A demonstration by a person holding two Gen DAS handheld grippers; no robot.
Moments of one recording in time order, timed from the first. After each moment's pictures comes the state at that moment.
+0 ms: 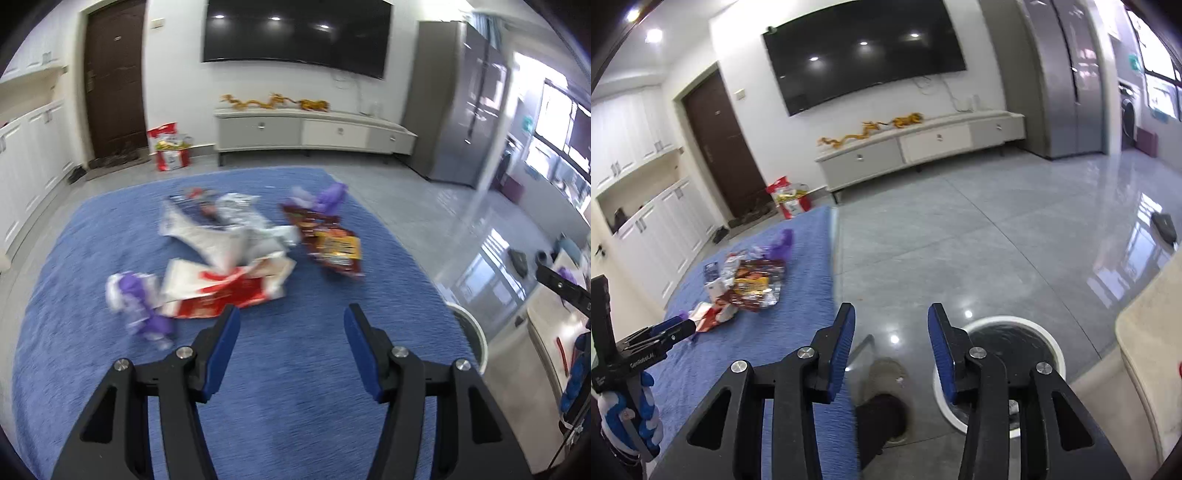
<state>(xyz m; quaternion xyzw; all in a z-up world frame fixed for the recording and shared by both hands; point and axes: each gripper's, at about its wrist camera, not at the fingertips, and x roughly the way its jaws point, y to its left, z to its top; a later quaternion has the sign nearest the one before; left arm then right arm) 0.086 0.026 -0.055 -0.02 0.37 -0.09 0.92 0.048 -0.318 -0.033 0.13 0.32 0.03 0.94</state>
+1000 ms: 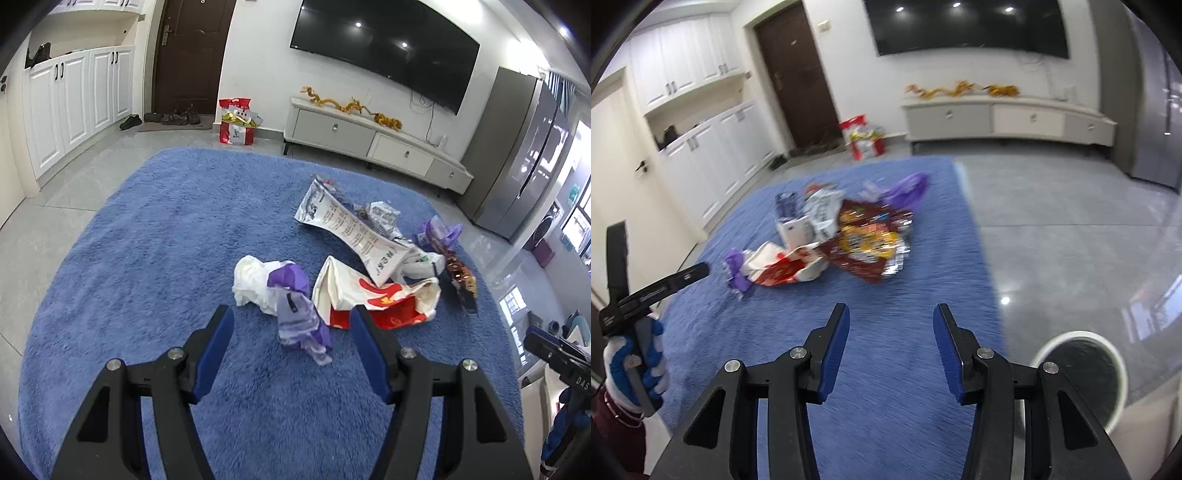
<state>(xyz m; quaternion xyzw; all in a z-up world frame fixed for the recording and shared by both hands) 0.115 0.159 -0.087 -0.11 0.39 0.00 0.91 0.119 -0.166 -0.055 0.05 0.41 0.18 0.89</state>
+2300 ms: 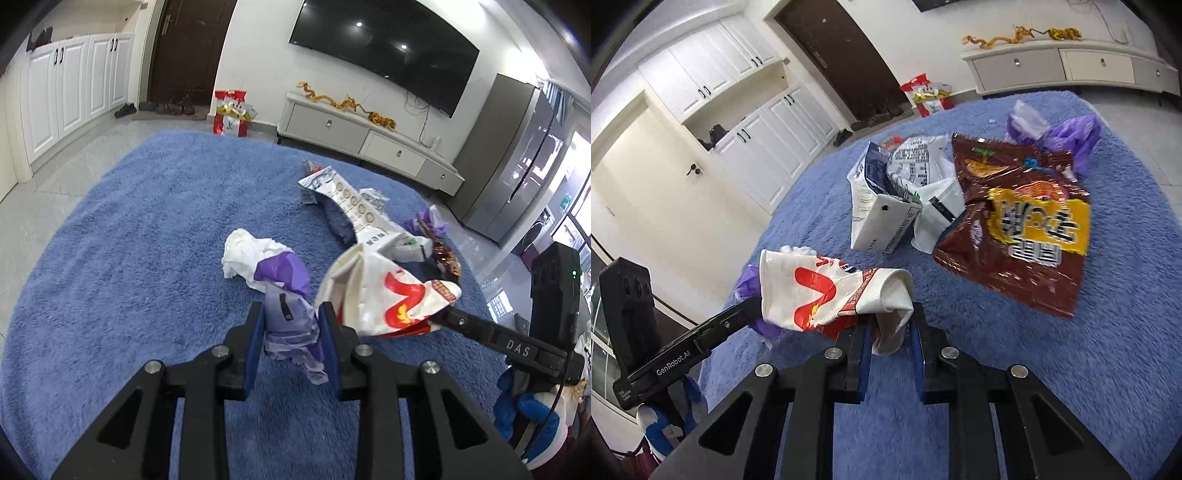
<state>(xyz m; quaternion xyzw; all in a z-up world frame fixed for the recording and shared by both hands) 0.082 0.164 -0.094 -0.14 0.38 -0.02 0.91 0.185 -0.083 -0.109 0.14 0.44 0.30 0.83</state>
